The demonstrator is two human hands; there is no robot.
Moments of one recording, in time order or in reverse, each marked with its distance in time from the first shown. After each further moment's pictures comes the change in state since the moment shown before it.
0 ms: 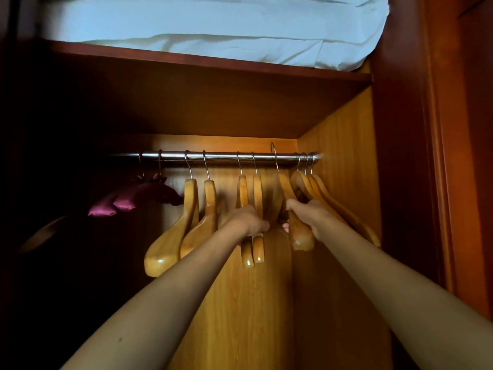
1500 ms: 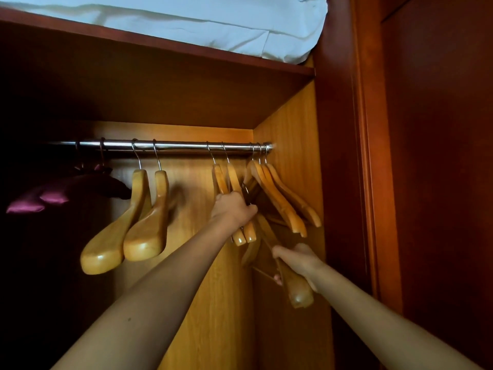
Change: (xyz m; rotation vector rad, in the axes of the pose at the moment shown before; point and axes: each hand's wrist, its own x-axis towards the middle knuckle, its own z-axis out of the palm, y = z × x) left_hand 0.016 0.039 0.053 0.094 0.208 0.188; right_hand -0.050 0.105 -0.055 -0.025 0.008 0.187
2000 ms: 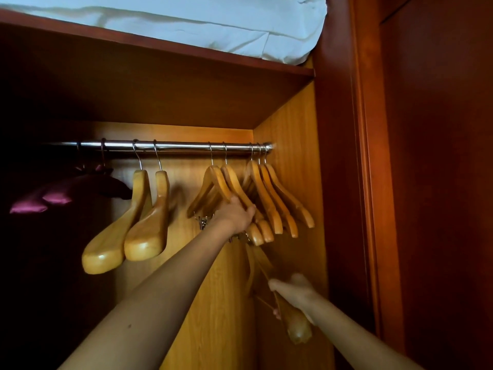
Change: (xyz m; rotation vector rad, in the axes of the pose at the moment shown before) left_hand -0.012 -0.003 -0.001 -0.096 -0.204 -0.059; right_hand -0.009 0.049 0.013 -0.131 -0.024 0.075
